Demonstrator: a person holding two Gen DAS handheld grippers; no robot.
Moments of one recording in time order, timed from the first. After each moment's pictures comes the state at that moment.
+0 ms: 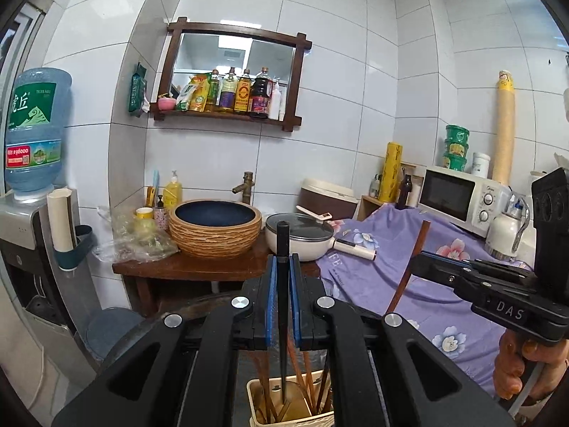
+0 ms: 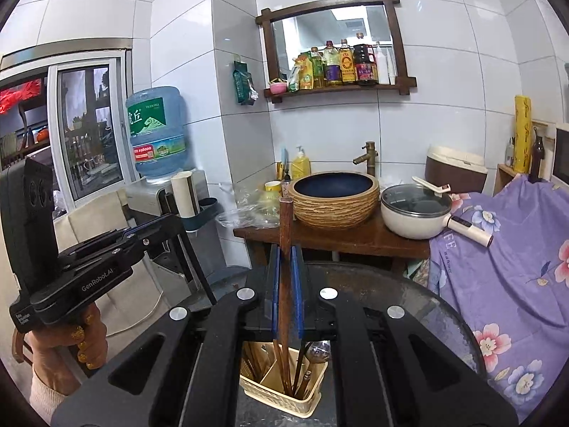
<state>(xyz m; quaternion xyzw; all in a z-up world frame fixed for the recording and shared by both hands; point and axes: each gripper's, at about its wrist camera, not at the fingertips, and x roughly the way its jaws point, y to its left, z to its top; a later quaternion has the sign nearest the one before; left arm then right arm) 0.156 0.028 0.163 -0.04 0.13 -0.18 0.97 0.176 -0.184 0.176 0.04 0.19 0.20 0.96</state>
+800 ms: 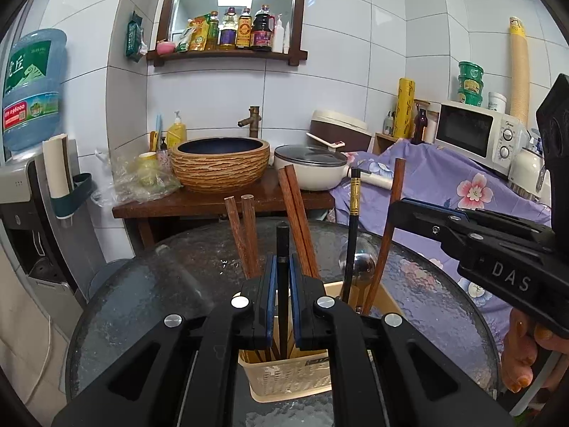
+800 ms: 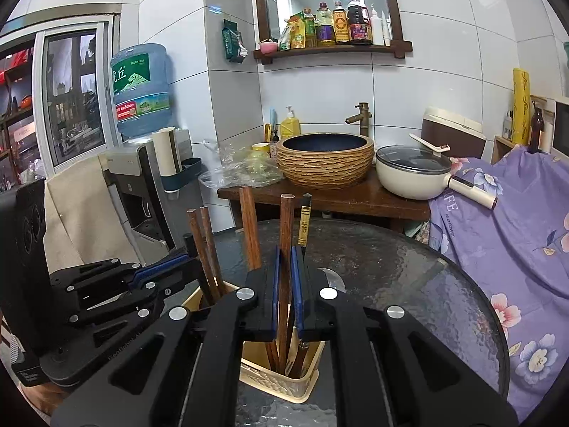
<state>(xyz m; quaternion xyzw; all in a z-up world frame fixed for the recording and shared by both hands) 0.168 0.000 0.050 0.00 0.22 -0.15 0.96 0.195 -0.163 0.073 0.01 0.23 0.17 0.96</state>
